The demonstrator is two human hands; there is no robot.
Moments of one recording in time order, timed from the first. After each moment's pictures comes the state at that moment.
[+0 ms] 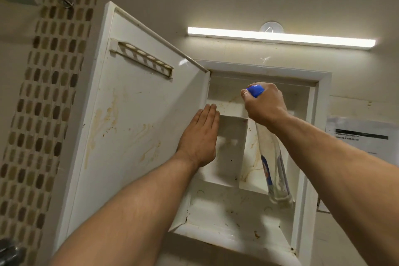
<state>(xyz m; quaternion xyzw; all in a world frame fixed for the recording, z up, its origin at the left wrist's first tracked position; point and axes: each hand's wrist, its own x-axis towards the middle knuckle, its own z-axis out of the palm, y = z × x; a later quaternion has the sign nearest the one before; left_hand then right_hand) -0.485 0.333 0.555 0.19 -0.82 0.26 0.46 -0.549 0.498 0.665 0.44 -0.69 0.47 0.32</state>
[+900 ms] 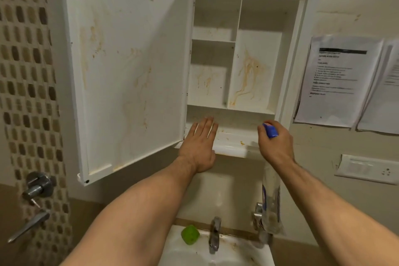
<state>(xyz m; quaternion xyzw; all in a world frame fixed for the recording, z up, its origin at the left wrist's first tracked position) -0.480 0.389 0.349 0.14 -0.95 0.13 0.25 -0.587 0.590 0.390 0.29 -0.75 0.55 0.22</state>
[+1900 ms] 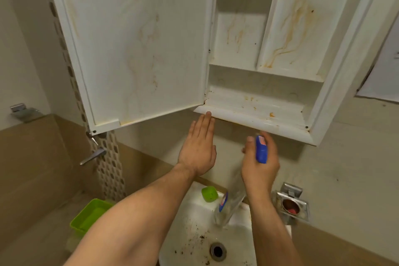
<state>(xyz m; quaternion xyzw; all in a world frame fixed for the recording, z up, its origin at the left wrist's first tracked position) -0.459 0.399 0.242 0.28 -0.92 0.06 0.26 -0.539 0.547 0.259 0.23 -0.61 0.76 0.04</state>
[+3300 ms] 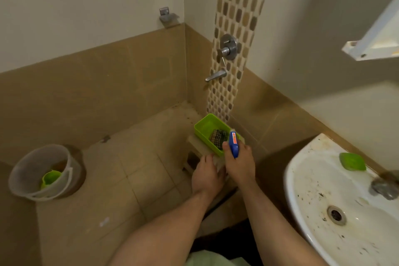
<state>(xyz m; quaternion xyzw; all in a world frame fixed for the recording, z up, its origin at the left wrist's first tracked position) -0.063 0.416 0.001 0.66 -0.65 -0.33 0.20 -0.174 0.404 0.039 0.49 -0.74 0.36 -0.29</state>
